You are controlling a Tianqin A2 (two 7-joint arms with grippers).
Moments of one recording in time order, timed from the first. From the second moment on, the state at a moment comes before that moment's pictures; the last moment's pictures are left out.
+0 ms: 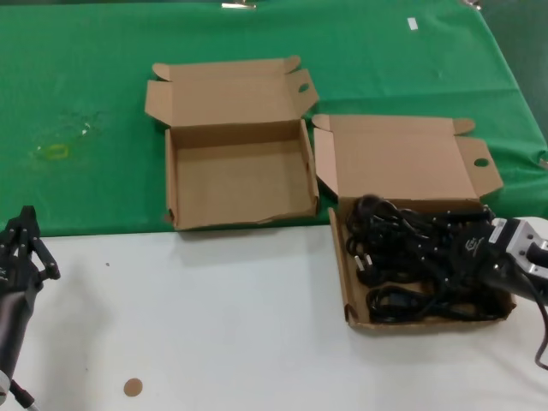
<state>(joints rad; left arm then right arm) 0.00 -0.30 1.60 -1.60 -1.80 0.00 0.00 0.24 0.73 -1.73 1.34 1.74 -0.60 -0.16</state>
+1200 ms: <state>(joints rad) 0.00 -0.30 1.60 -1.60 -1.80 0.00 0.00 0.42 0.72 -1.83 1.44 1.59 -0.60 -0.02</state>
